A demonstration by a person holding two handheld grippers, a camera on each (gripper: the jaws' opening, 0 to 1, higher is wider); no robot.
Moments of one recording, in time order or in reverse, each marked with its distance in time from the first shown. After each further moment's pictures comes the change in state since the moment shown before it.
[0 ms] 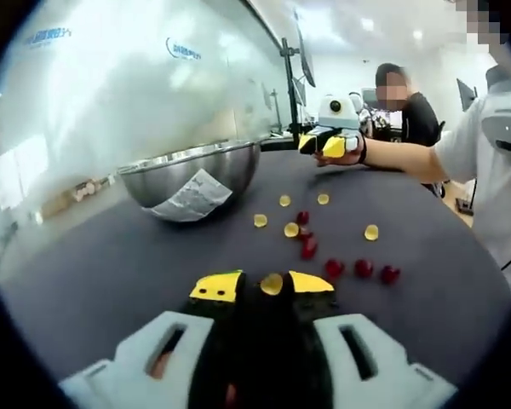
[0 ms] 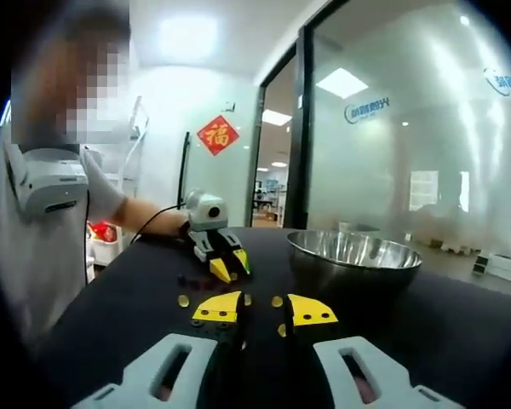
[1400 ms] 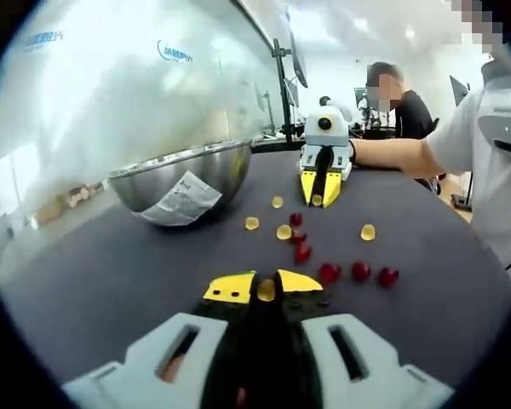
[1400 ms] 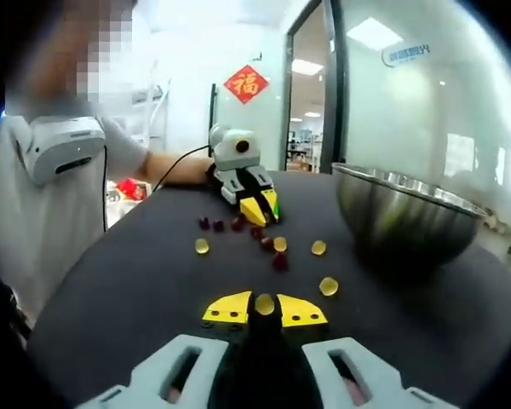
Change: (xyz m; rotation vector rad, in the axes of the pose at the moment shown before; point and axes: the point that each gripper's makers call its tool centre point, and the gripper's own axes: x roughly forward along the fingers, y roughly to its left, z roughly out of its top) left arm 0.002 -0.003 -0.001 0.019 -0.012 -0.015; right arm 0.027 0.031 -0.062 -0.022 0.260 0.197
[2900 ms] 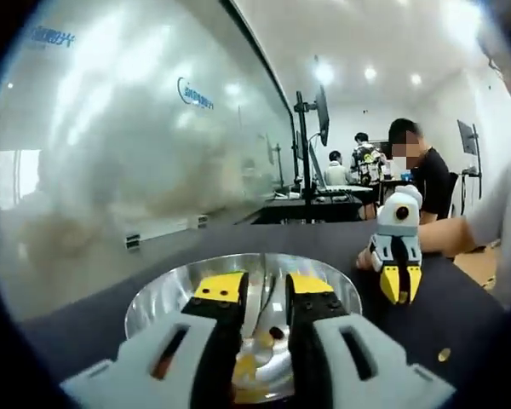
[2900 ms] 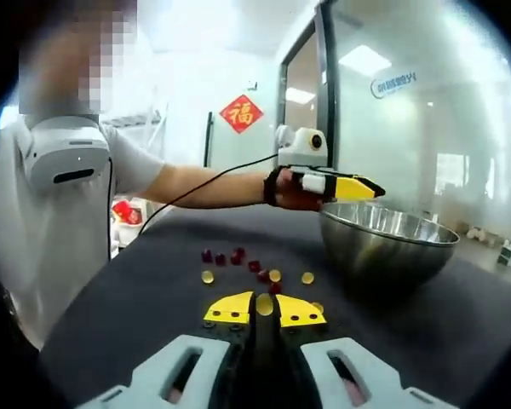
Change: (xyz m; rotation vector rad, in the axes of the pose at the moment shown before) left arm 0.084 0.091 0.136 -0.066 -0.273 0.000; right arm -0.030 -0.003 0.029 0.012 -0.152 -0.051
